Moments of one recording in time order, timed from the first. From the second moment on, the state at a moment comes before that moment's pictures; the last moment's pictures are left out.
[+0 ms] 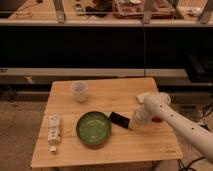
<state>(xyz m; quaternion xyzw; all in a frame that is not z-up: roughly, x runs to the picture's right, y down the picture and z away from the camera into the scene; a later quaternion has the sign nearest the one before) 0.160 0.212 0.848 -0.17 -0.32 -0.50 0.79</state>
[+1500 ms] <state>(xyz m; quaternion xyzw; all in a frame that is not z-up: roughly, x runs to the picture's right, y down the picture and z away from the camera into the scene) 0.081 0.183 0.865 -0.15 -0.33 -0.53 0.77</state>
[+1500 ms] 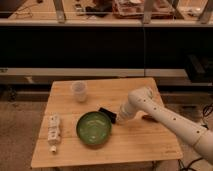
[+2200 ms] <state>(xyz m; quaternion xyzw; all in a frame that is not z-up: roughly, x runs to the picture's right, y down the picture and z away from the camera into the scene) 0.049 0.175 0.876 -0.14 -0.33 -0.54 0.76</state>
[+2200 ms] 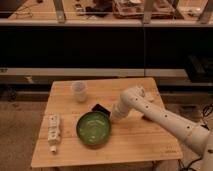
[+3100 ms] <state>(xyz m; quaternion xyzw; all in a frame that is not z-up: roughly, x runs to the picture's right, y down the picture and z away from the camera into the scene) 0.009 0.158 0.888 -0.12 -0.32 -0.58 0.74</state>
